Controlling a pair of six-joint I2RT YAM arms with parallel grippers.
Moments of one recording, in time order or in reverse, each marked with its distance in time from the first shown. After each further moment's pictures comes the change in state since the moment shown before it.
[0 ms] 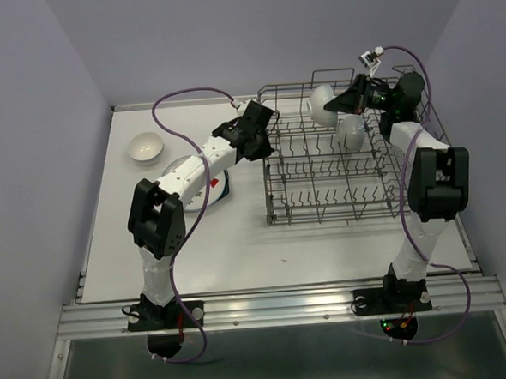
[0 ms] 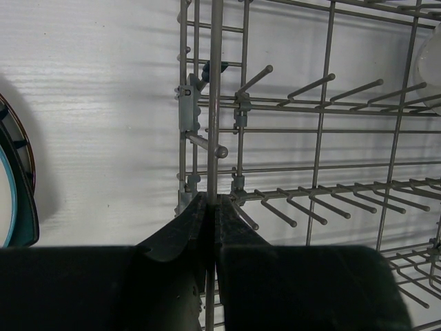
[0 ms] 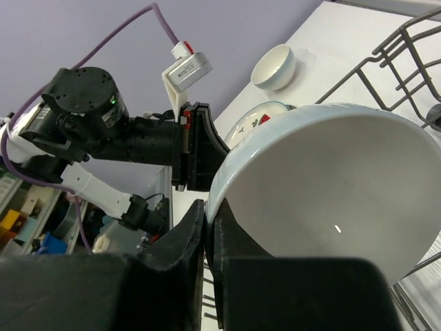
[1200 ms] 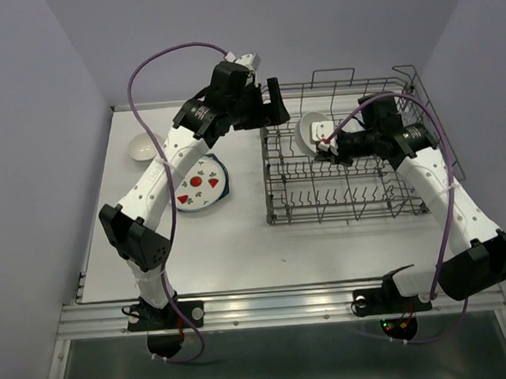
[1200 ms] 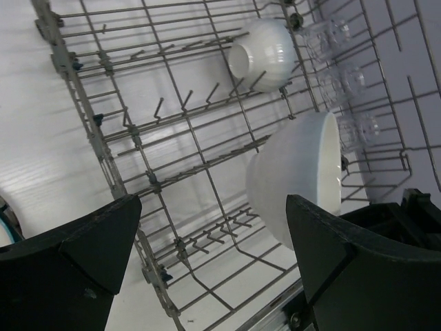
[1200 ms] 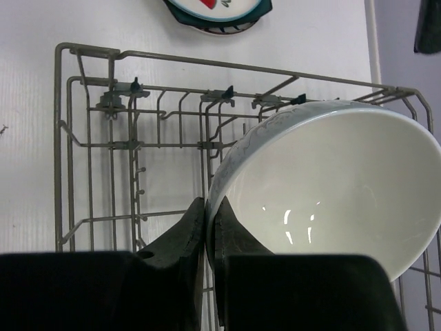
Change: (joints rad) left arm 0.035 -0.147 0.301 -0.129 0.277 0.194; right arm 0.388 -0.623 -0.016 -1.749 0.602 -2.216
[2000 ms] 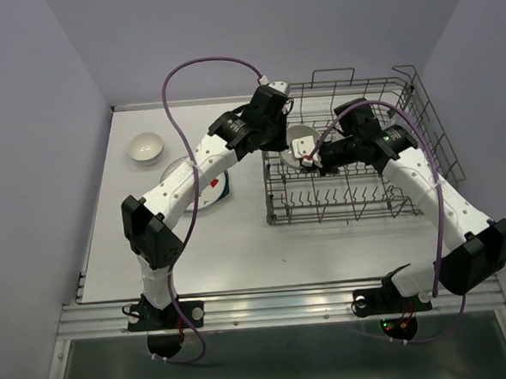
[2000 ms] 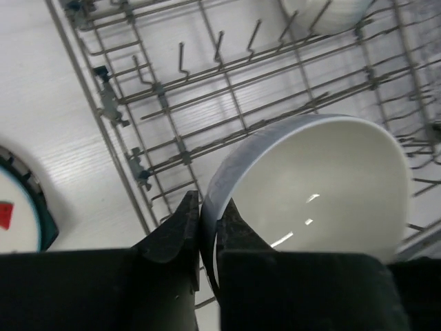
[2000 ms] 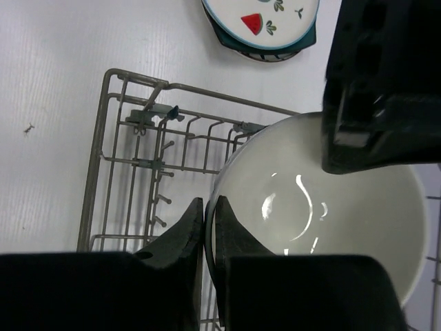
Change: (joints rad) left arm -0.154 0.064 -0.037 -0.052 -0.160 0.072; right arm 0.112 0.052 0.000 -0.048 0.024 -0.068
